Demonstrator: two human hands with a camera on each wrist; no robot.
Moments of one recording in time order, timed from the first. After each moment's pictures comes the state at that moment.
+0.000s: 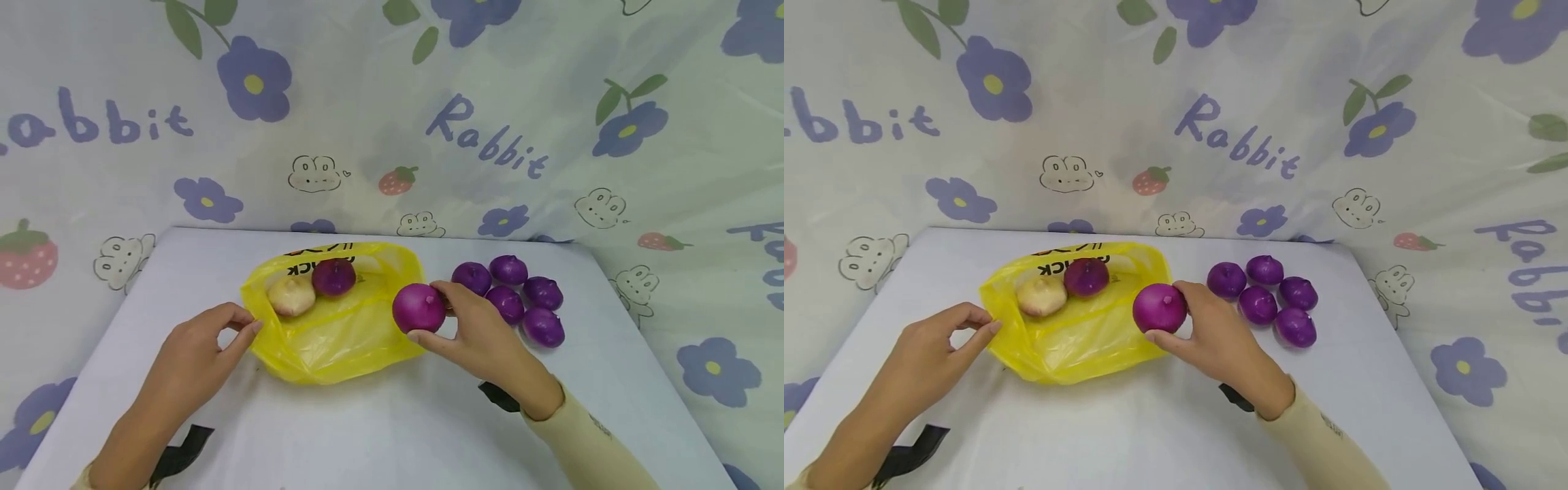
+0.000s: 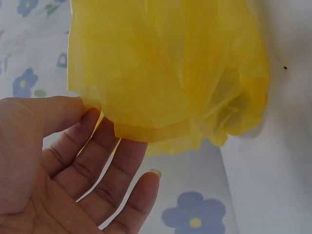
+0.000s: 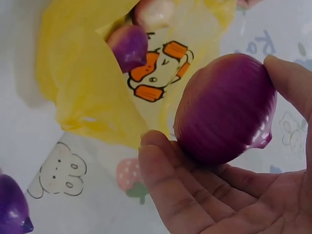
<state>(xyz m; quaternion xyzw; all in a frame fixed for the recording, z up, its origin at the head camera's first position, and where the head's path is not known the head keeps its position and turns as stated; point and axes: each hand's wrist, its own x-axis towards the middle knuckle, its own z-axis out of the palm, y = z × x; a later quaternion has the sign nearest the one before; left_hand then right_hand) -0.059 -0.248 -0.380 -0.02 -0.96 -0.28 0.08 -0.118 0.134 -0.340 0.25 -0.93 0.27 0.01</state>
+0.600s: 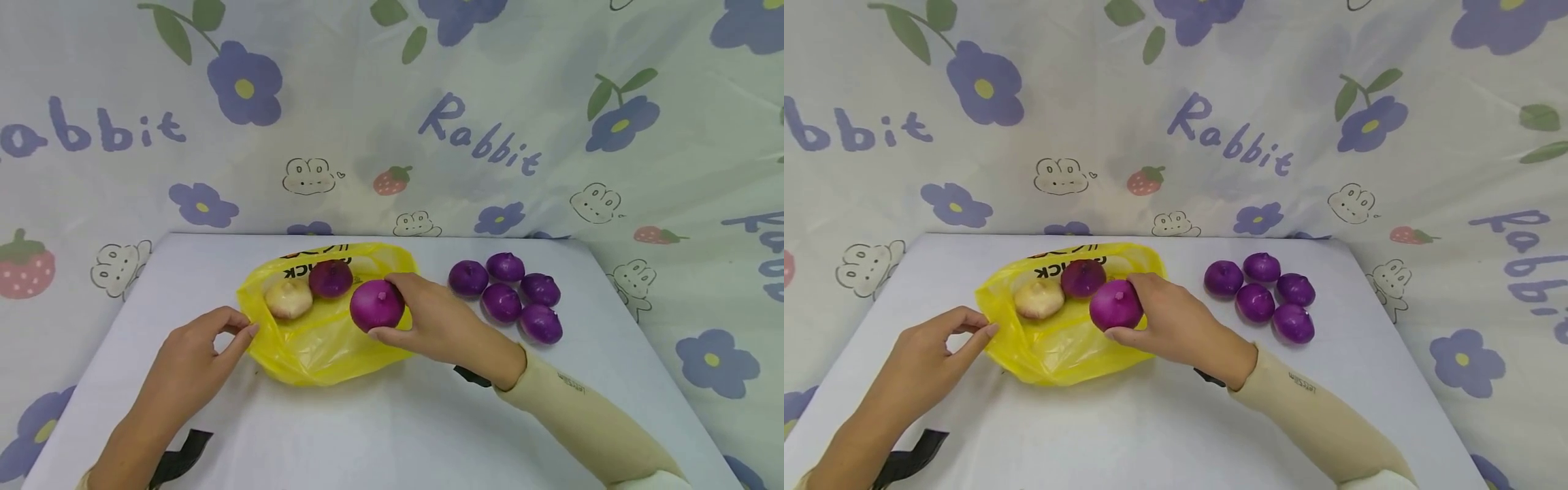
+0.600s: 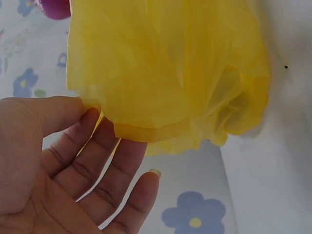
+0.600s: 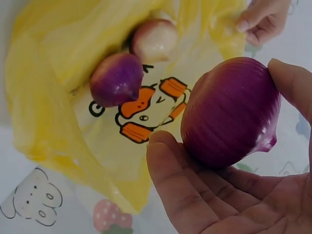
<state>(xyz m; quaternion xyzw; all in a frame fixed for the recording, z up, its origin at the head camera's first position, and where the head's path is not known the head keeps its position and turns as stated) -0.061 -0.245 -0.381 -0.02 -0.96 -0.27 0.10 -0.135 0.091 -0.326 0.32 -0.92 0.23 -0.04</state>
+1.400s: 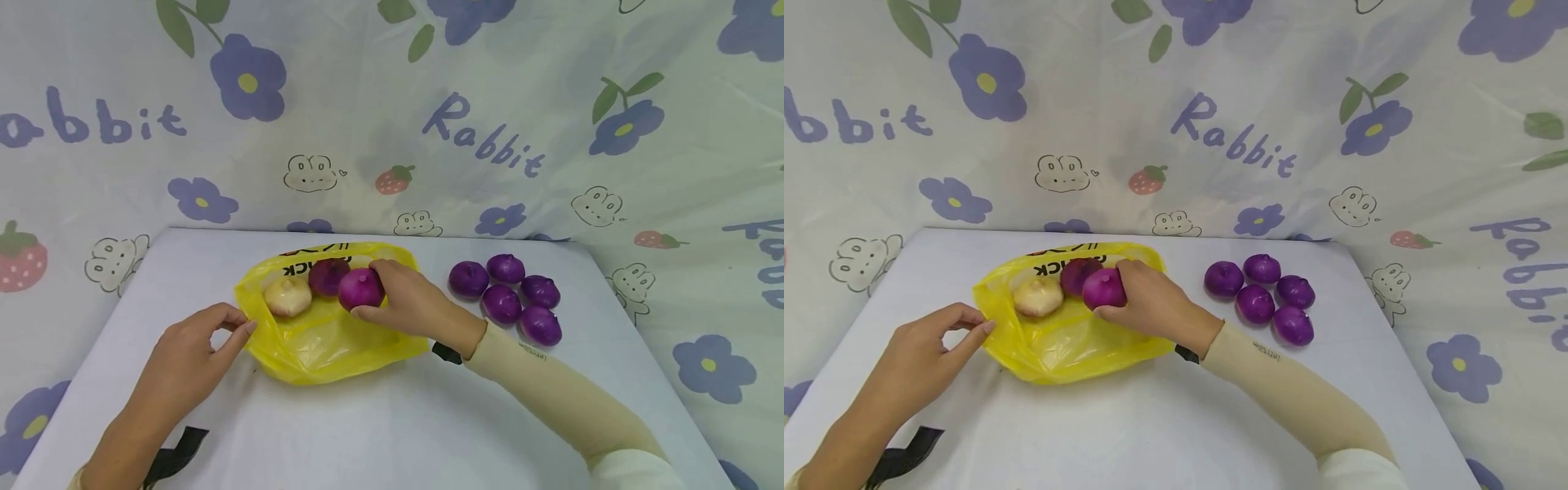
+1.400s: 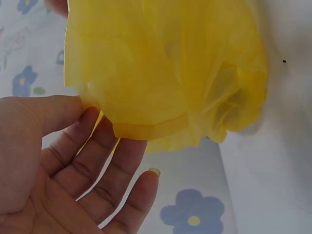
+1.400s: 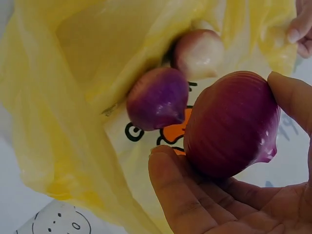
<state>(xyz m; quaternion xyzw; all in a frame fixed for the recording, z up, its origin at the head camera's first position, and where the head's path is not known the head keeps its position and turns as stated) -0.063 -0.249 -0.381 -0.03 -0.96 -0.28 0.09 -0.177 0.054 -0.344 0.29 -0.93 0.21 -0.11</state>
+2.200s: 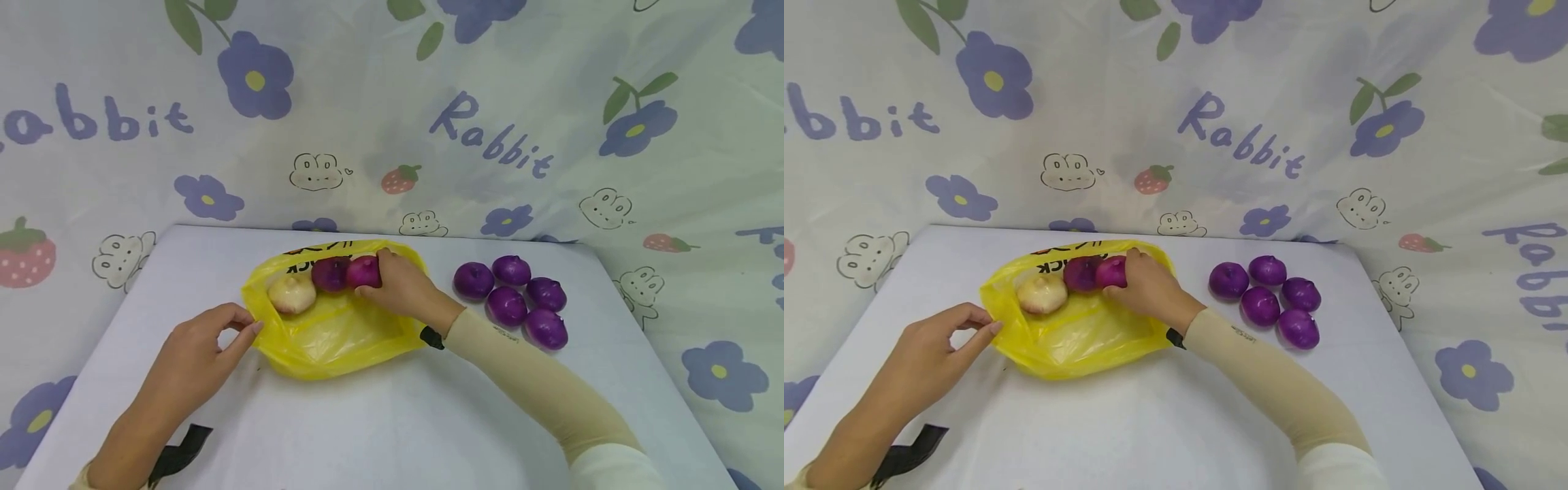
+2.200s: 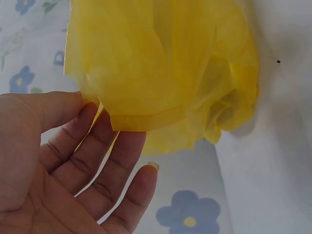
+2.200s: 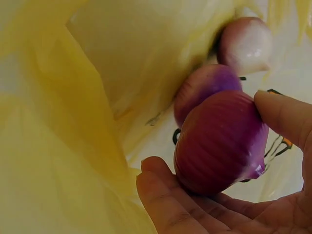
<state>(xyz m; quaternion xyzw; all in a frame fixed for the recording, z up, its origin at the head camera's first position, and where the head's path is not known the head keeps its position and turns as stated) -0.064 -0.250 -0.384 -0.04 -0.95 -0.29 0.09 -0.216 0.030 -0.374 0.20 -0.95 0.20 -0.13</state>
